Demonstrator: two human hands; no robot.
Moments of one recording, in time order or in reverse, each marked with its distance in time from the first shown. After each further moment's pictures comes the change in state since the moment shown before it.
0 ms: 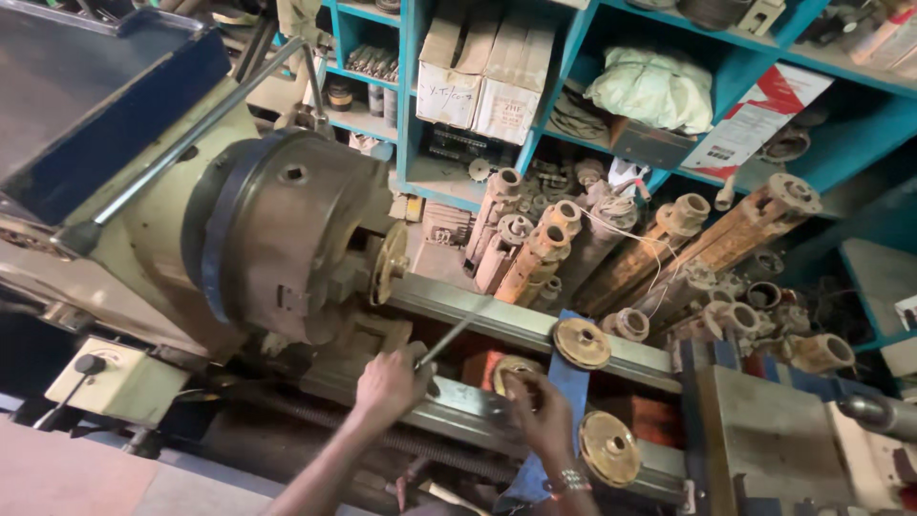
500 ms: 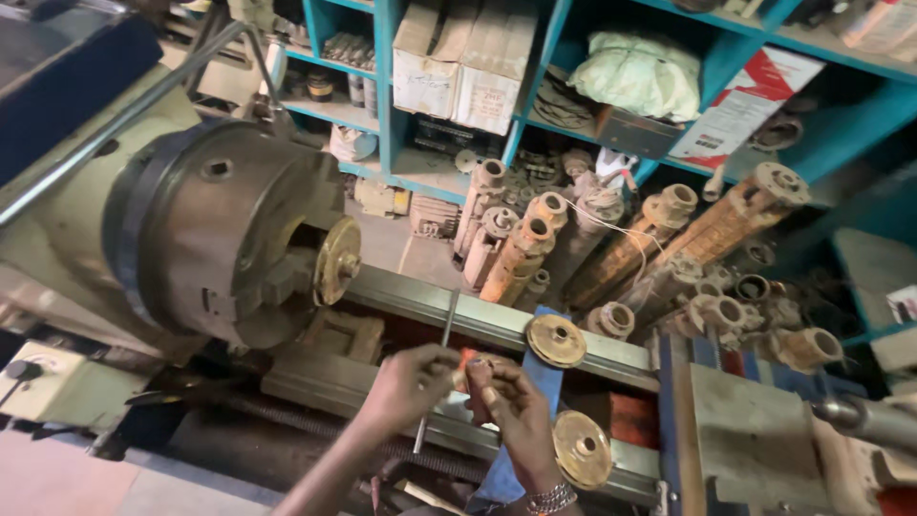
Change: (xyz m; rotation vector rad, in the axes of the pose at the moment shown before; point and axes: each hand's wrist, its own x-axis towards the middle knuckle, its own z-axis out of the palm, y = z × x) left_hand -0.005 0.066 0.036 -0.512 -0.178 0.029; right_hand -0.002 -0.008 -0.030 0.738 -0.209 0.019
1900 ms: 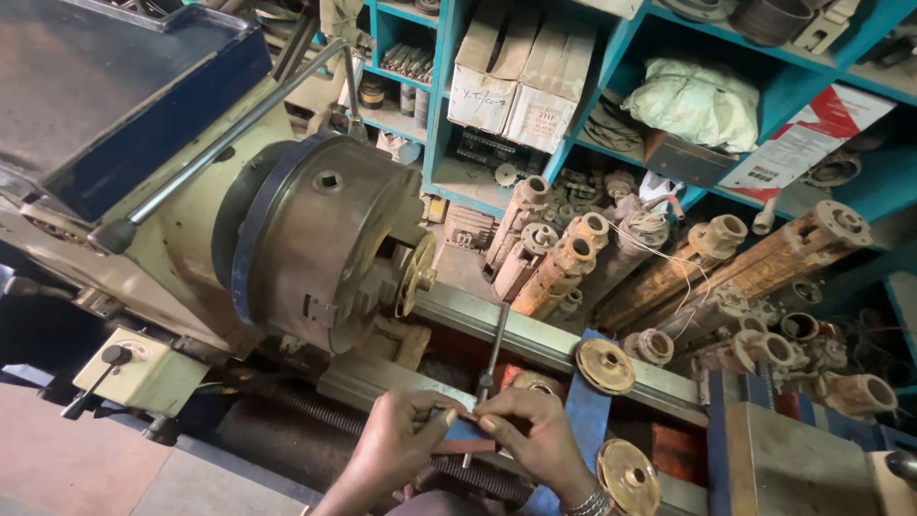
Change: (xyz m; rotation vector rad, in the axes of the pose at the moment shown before) left_hand -0.078 0.003 -0.078 -0.252 0.015 -0.111; right_hand 0.008 -0.047 0.070 -0.529 -0.451 -0.465
